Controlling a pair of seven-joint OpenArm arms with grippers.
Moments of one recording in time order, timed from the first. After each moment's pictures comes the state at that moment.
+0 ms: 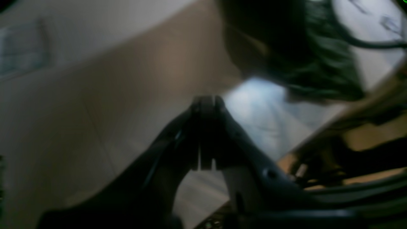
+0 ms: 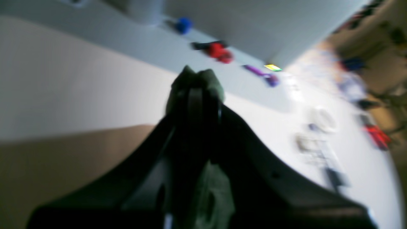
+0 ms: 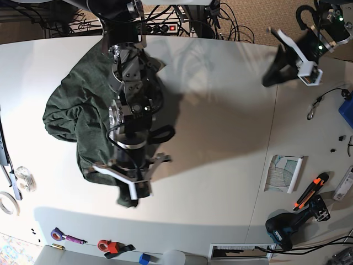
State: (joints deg) left arm 38.0 -21.9 -21.1 119.1 -45.3 -43.6 29.2; right arm 11.2 -3.2 -13.6 108.8 -36.9 1.2 -46.5
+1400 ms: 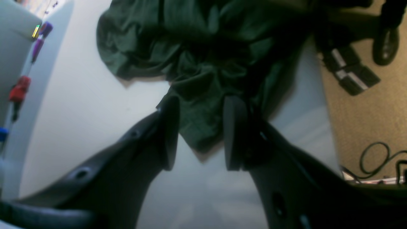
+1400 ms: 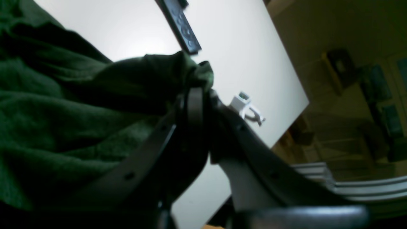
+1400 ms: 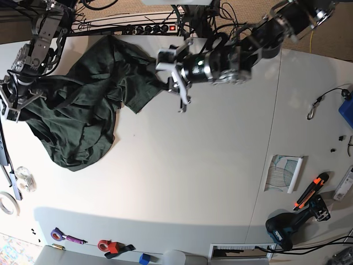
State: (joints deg) left arm -6.0 -19.8 49.2 107.8 9.9 -38.9 17.5; right arm -13.4 15.8 30.9 110.3 -23.9 -0.5 -46.5
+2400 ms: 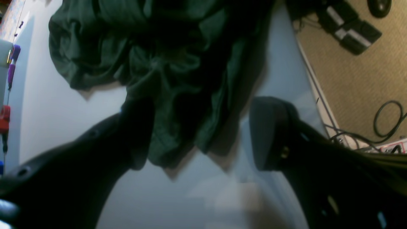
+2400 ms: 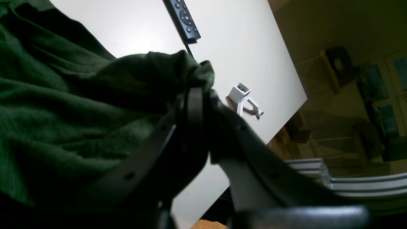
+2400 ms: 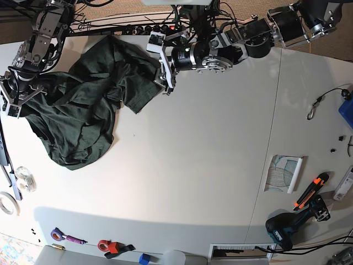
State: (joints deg) left arm -11.2 -21.0 65.3 101.3 20.1 -29.5 14.7; right arm -14.9 15.7 30.9 110.3 -23.8 -0.5 -46.1
